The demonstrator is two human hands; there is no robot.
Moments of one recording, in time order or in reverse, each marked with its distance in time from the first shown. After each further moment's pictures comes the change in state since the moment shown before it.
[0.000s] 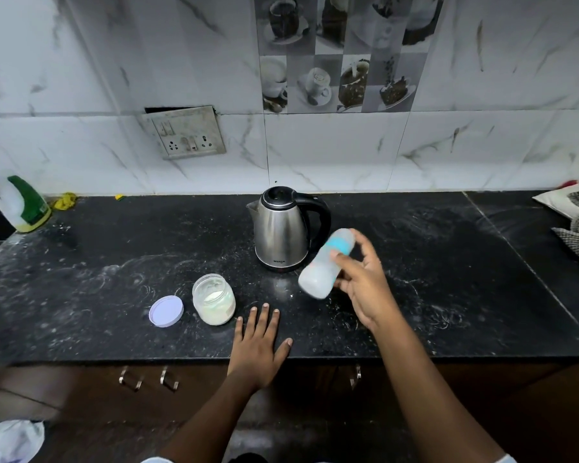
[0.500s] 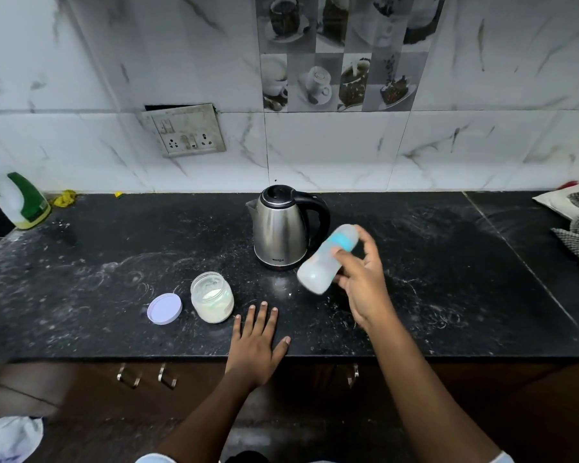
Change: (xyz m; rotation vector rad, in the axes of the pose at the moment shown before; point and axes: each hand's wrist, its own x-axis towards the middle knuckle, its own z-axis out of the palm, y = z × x) left_hand 0.001 0.000 0.003 0.024 0.009 -0.003; right_hand -0.005 -0.002 0.005 0.026 0.029 -0.059
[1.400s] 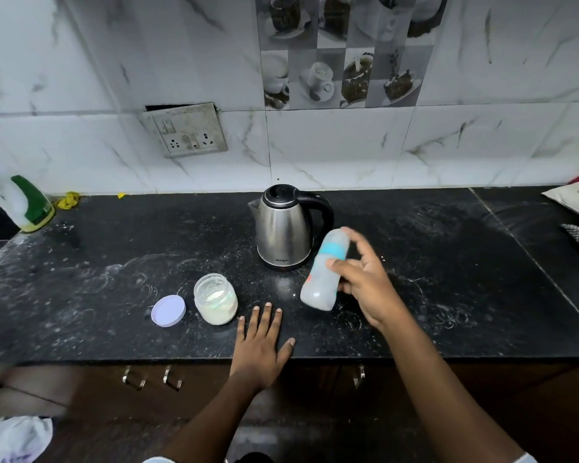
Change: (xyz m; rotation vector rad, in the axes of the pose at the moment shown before) left_hand 0.000 0.000 0.001 0.027 -0.003 0.003; right_hand 0.006 -0.002 -0.010 -0.133 -0.111 0.033
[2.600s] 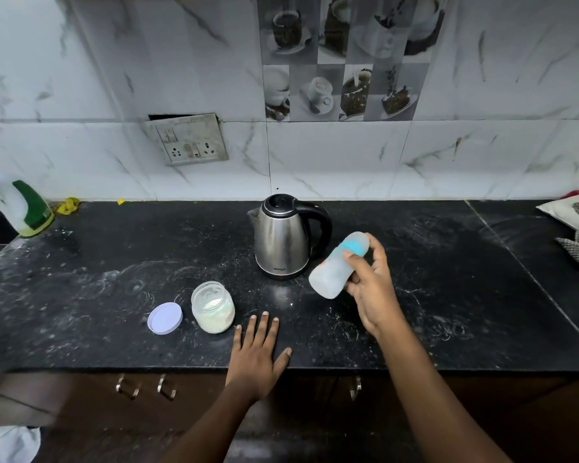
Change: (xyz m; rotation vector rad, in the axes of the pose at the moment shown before) left_hand 0.000 0.002 -0.002 -0.023 -0.015 -0.015; right_hand 0.005 -0.004 -0.004 0.127 0.102 -0.034
